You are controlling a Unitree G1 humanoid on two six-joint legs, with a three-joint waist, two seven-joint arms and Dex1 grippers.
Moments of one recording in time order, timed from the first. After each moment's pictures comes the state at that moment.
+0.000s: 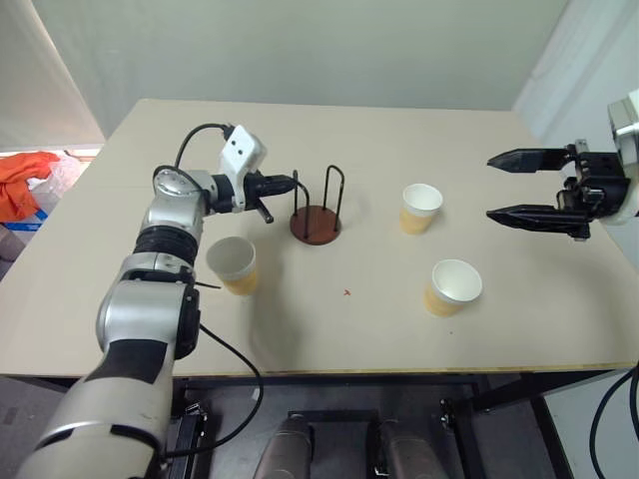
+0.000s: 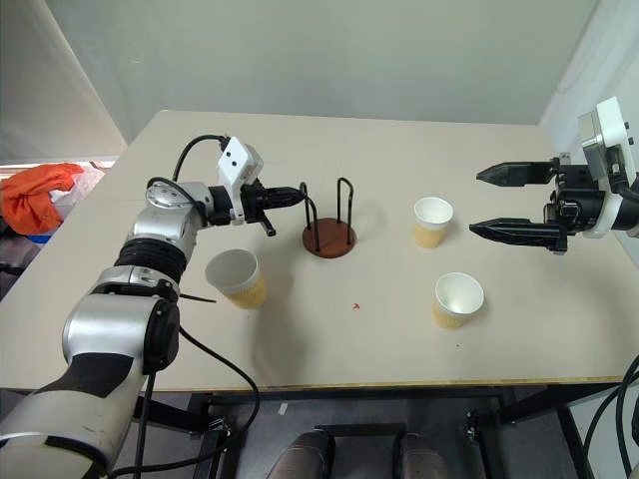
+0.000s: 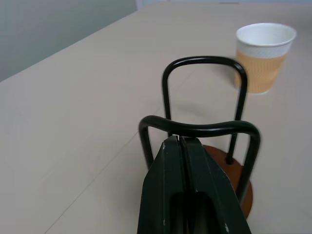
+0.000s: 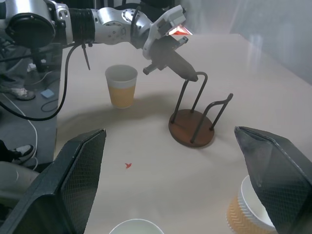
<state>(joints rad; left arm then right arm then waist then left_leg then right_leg) -1.20 0.50 0.00 1.17 -0.06 -0.03 -1.11 -0.74 -1.01 -0.16 0.06 0.62 0.59 1.43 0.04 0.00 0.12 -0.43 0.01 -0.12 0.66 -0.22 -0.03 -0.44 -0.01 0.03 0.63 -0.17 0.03</state>
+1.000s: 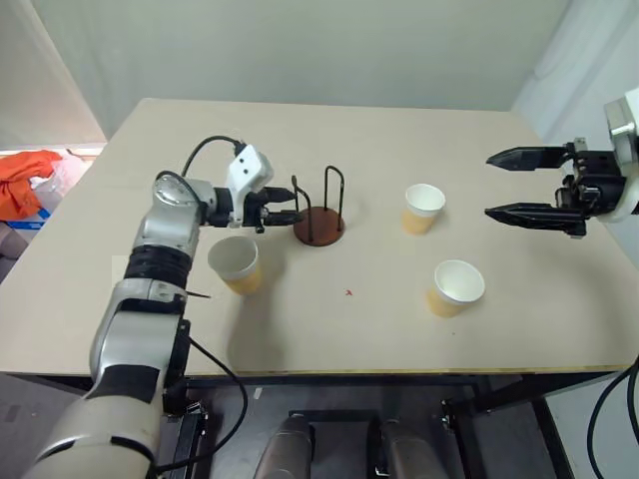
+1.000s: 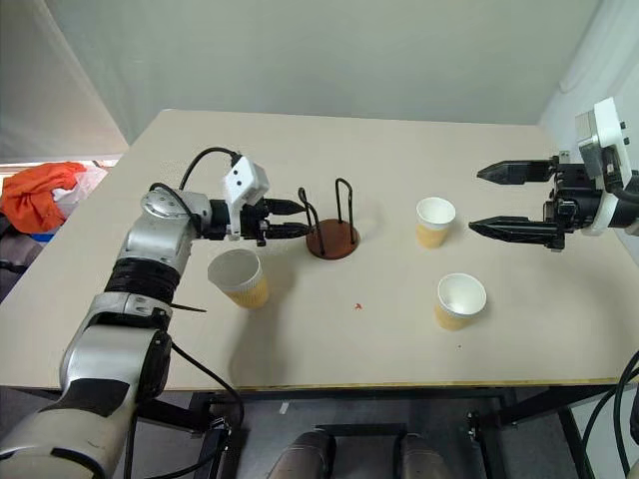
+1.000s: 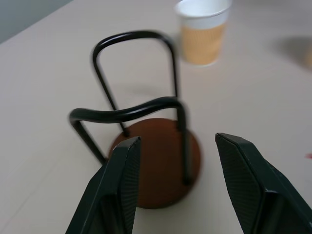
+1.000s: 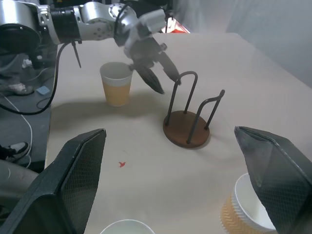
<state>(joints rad) -1.05 0.53 -0.06 0.85 -0.05 0.11 -1.17 -0.76 -1.00 -0.14 0.10 0.60 0.55 1.43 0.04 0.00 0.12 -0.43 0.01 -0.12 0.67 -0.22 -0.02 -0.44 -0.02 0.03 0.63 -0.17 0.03</state>
